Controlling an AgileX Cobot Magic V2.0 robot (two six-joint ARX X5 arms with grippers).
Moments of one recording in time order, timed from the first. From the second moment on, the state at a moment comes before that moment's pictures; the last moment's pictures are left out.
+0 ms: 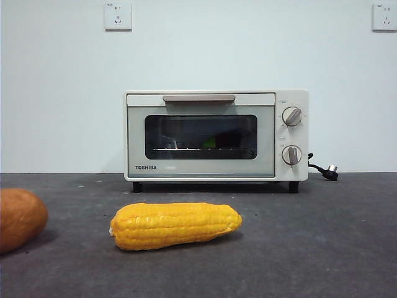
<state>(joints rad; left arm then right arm) 0.09 0.20 0.46 -0.31 0.29 0.21 0.46 0.61 1.37 -1.35 -0.05 0.24</state>
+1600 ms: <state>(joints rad) 0.09 0.02 0.04 -0.25 0.22 -0.02 0.46 0.61 1.37 -1.35 -0.05 0.24</state>
